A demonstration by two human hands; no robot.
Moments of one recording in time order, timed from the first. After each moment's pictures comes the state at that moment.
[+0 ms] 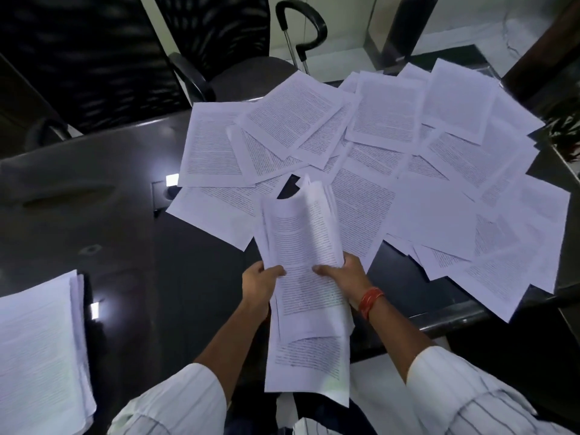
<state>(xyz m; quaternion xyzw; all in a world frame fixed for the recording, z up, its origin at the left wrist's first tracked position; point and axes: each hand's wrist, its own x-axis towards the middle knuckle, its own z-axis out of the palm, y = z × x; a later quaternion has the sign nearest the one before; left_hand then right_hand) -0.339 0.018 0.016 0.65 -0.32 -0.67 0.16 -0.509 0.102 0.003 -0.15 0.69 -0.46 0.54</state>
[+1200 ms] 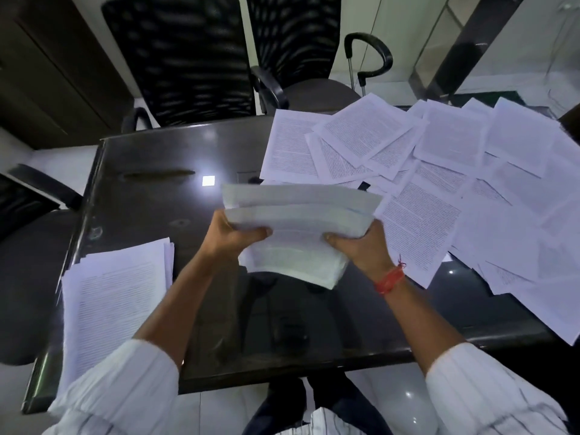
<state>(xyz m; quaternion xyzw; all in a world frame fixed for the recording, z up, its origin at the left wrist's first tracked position) -0.154 -0.095 0.111 0.34 -0.63 -0.61 0.34 -0.388 0.028 0.105 -0.37 0.66 -0.54 0.36</state>
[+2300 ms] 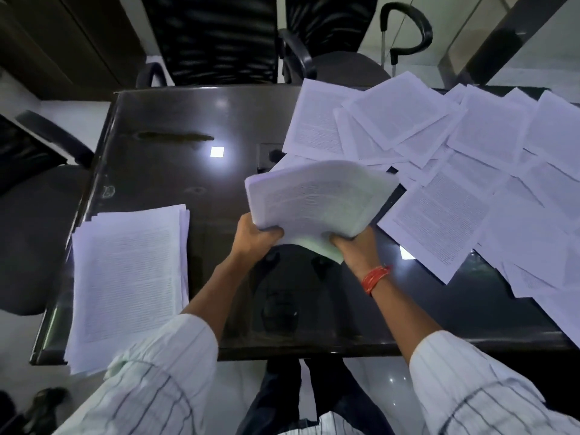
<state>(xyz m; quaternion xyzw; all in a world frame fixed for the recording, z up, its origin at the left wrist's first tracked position) -0.141 -0.069 0.040 0.54 -0.55 -0.56 0.29 -0.337 0.016 0.043 -0.30 0.74 -0.46 0.40</state>
